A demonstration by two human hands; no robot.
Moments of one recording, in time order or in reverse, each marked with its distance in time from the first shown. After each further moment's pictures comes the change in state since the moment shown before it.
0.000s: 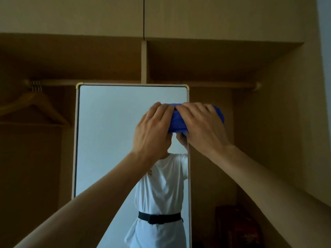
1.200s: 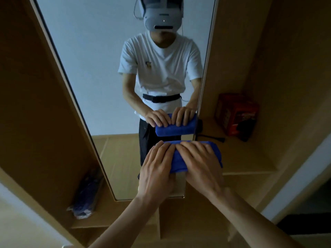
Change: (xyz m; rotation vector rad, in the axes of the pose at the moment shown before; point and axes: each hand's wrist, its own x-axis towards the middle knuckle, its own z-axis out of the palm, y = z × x) left_hand -0.398 0.082 0.052 -0.339 -0.571 -0.364; right_hand -0.363 -0.181 0.016 0.476 -0.707 0.115
